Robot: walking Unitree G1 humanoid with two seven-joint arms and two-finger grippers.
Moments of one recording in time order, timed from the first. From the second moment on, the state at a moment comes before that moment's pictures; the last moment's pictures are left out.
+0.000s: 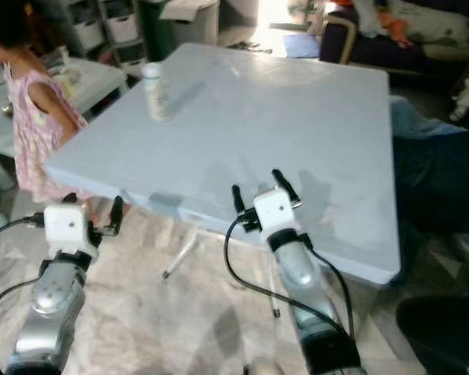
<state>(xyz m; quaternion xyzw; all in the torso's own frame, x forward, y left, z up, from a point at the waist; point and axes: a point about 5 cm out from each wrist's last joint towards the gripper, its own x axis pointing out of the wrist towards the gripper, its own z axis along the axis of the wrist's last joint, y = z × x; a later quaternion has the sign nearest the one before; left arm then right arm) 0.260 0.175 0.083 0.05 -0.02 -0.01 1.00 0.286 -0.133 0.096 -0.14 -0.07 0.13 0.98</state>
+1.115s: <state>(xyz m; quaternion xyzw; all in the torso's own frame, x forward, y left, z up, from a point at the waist) 0.258 0.178 0.082 0.06 -0.01 0.00 1.00 0.285 -0.132 0.095 -0.13 -0.07 0.14 0.98</state>
